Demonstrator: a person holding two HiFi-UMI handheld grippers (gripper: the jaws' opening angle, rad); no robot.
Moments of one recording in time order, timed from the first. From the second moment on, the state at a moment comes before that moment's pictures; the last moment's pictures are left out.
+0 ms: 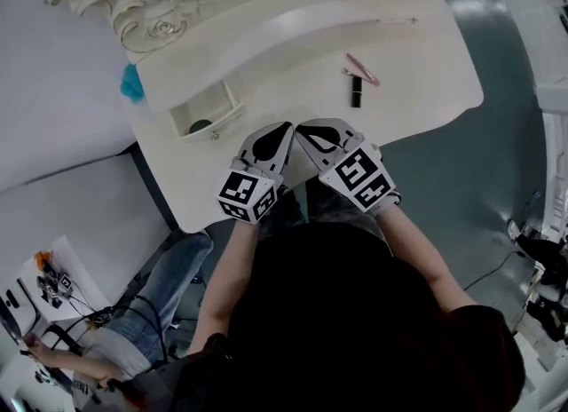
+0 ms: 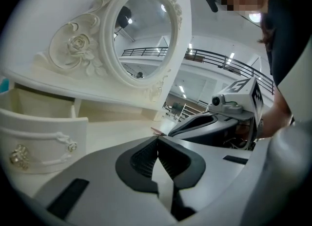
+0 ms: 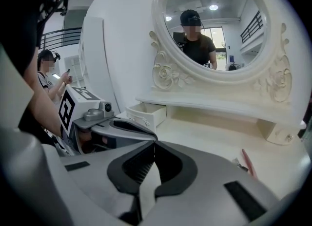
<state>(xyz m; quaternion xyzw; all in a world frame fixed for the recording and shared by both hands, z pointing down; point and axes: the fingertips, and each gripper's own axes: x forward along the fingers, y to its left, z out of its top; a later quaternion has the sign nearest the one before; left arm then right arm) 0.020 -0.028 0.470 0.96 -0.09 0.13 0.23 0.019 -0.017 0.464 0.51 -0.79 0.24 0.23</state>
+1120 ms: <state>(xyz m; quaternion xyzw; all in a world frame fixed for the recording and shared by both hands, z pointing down) 0.121 0.013 0.488 0.96 -0.04 0.17 0.23 0.159 0.020 0.525 0.65 -0.65 0.31 0.26</state>
